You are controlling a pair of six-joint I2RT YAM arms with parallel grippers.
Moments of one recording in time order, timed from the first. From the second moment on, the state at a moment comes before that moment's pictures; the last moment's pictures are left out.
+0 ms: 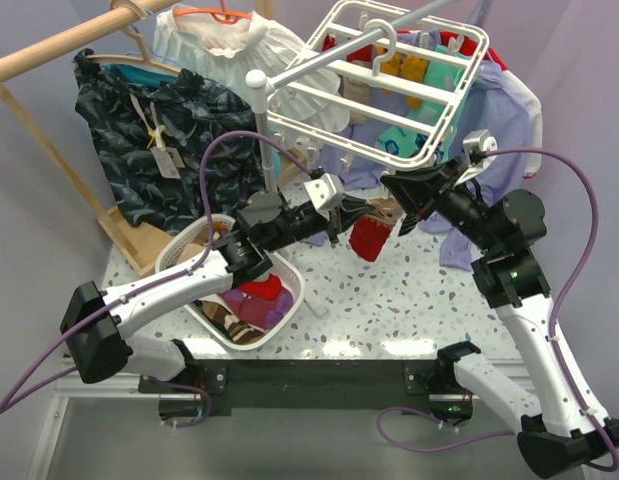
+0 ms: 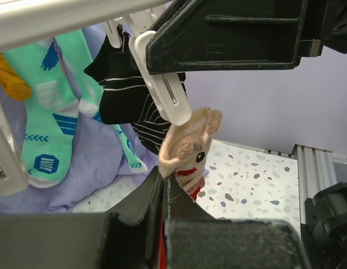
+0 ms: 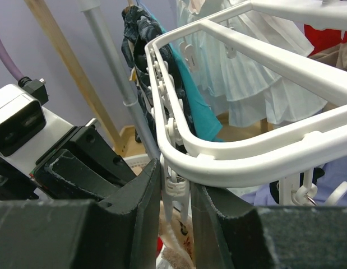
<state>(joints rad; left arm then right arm) -0.92 1.36 1.09 0.44 0.25 0.00 0.30 0.86 1.07 0.00 -0.50 0.39</state>
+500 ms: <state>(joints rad) -0.88 1.36 1.12 0.44 0.28 -0.10 0.30 0.86 1.07 0.01 -0.54 0.37</state>
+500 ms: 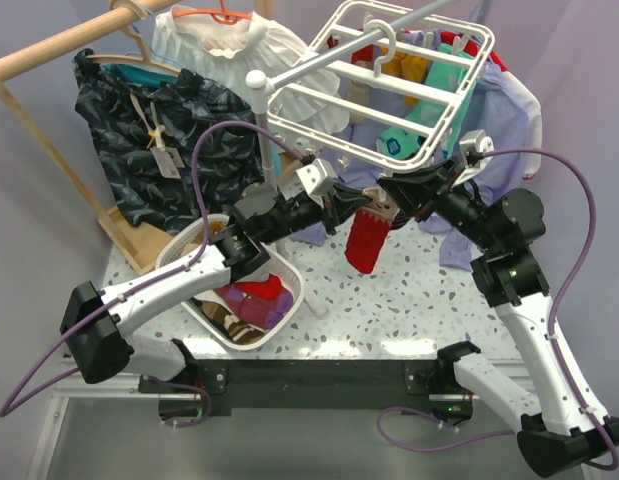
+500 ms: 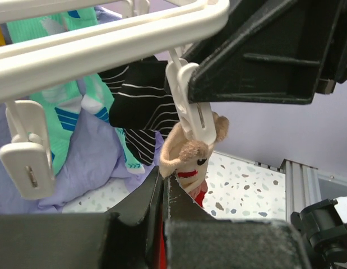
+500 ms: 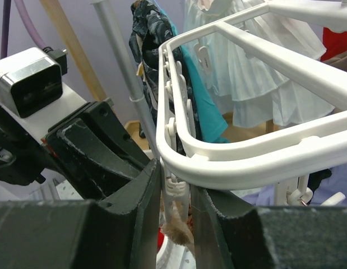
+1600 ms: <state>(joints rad) -0.86 1.41 1.22 0.32 0.30 -0.24 0.30 0.86 1.07 0.02 -0.55 0.36</state>
